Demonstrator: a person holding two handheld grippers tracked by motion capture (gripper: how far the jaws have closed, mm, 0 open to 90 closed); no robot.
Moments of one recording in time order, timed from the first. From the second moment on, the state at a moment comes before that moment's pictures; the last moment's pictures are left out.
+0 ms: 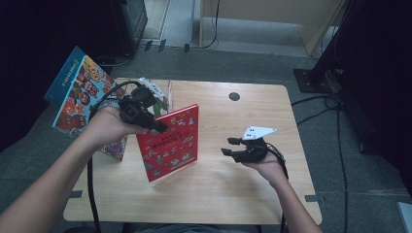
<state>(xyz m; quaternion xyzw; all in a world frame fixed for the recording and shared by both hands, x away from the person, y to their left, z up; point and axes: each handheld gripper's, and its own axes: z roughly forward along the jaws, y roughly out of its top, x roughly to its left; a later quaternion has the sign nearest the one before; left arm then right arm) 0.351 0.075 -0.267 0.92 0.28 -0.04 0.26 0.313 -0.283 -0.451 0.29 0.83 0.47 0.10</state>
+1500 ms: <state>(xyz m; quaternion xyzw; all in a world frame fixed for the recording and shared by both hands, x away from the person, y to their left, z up) 0.357 0.229 -0.274 0.79 0.55 0.00 0.28 0.338 -0.262 -0.505 0.30 0.86 0.41 0.09</state>
